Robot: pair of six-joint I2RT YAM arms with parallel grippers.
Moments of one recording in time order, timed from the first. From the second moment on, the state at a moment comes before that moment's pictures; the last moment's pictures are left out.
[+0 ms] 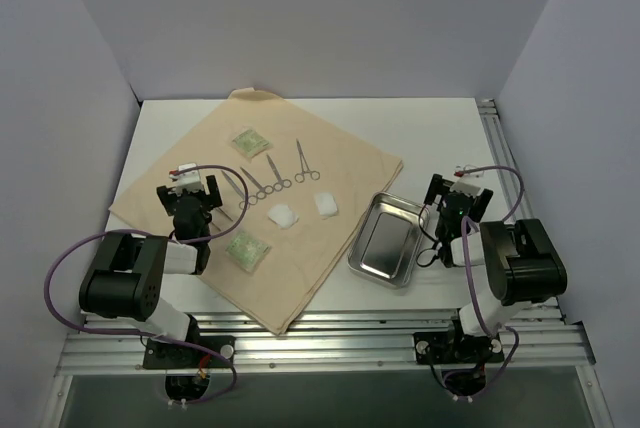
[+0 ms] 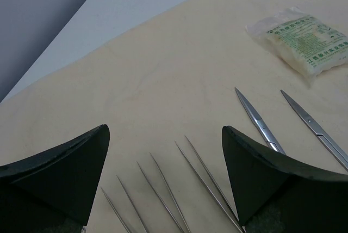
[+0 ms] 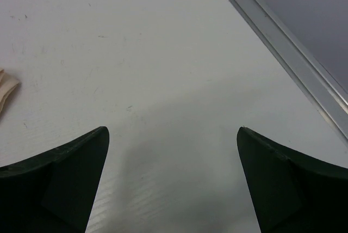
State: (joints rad) left arm -0.13 1.55 0.34 1.09 -0.44 -0.02; right arm 0.06 1.62 0.30 1.07 0.47 0.08
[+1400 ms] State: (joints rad) left arm 0.24 1.54 1.26 -0.79 0.11 0.14; right arm 0.72 1.93 1.58 -0.29 0.42 0.29
